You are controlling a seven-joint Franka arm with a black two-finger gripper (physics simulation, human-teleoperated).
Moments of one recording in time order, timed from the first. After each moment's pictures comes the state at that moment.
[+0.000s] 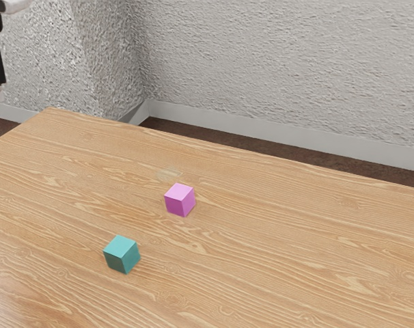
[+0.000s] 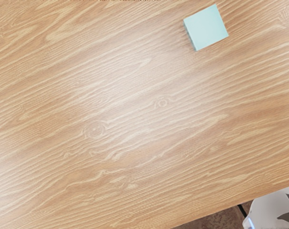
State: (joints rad) arm 0.24 -0.28 -0.08 -1.55 0.19 1.18 0.67
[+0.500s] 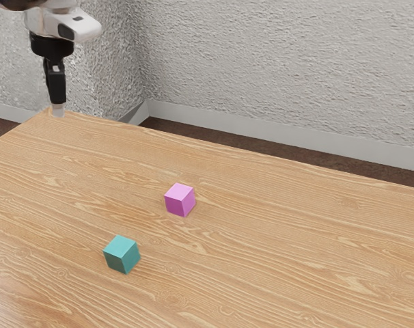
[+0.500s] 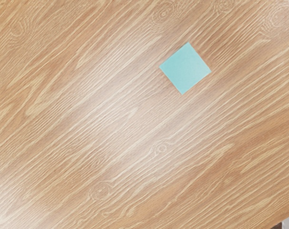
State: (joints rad) arm 0.23 -0.14 -0.21 -1.56 0.20 1.30 0.74
